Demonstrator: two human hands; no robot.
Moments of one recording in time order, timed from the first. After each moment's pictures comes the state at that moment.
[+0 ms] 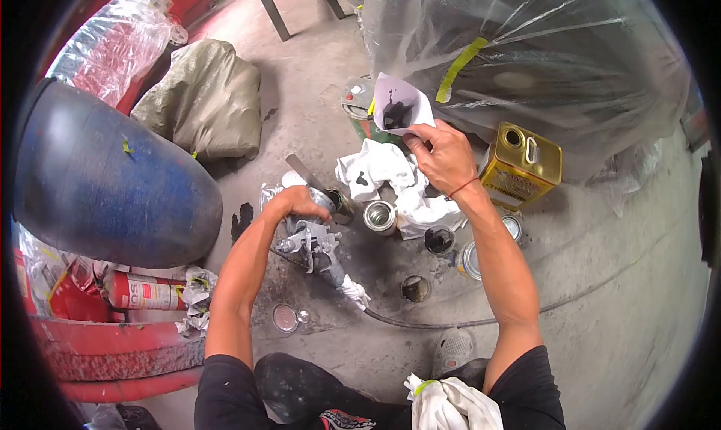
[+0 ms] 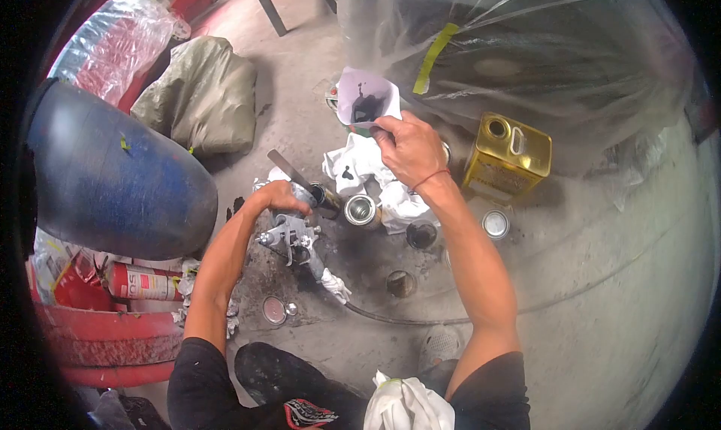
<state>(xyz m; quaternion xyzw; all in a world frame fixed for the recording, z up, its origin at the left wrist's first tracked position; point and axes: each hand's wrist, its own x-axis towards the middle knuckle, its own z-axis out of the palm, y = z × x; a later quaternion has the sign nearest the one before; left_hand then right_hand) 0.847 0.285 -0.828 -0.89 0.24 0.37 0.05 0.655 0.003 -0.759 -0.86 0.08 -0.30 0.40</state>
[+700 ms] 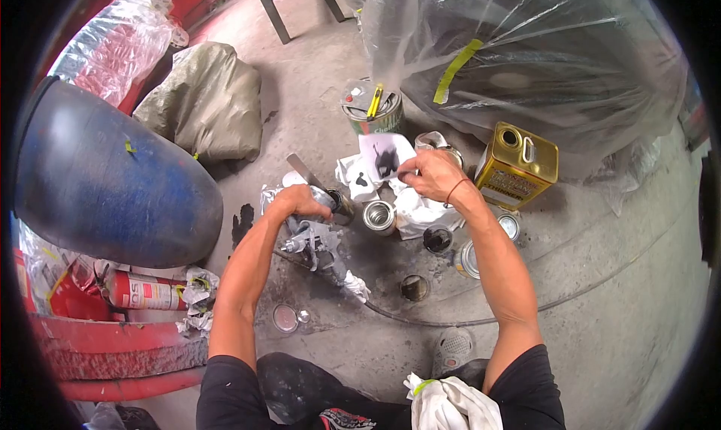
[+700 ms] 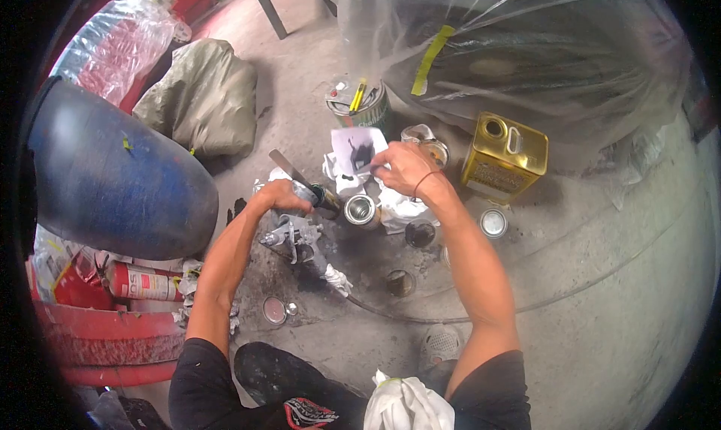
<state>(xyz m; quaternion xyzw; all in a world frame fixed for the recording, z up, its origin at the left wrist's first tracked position) 0.835 0.278 -0.817 -0.92 0.24 0.32 0.07 0.651 -0.001 -0.782 -0.93 0.03 -0.05 0.36</state>
